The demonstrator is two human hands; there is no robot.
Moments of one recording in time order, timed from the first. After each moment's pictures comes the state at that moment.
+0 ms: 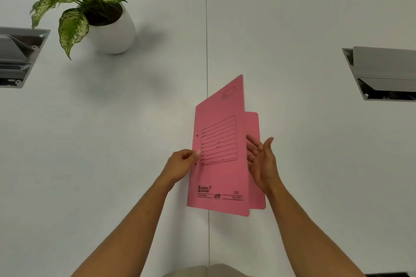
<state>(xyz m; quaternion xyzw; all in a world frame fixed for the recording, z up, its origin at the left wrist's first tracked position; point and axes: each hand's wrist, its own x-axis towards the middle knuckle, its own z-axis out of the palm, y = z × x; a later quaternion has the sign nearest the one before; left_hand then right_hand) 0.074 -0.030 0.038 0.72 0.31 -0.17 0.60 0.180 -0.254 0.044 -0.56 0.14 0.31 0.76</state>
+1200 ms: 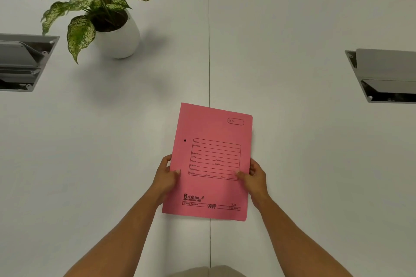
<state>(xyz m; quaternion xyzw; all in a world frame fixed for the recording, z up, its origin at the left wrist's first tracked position) 0.037 -0.020 0.017 0.62 0.43 -0.11 0.65 0.140 -0.264 -0.008 -0.75 0.13 0.27 0.59</state>
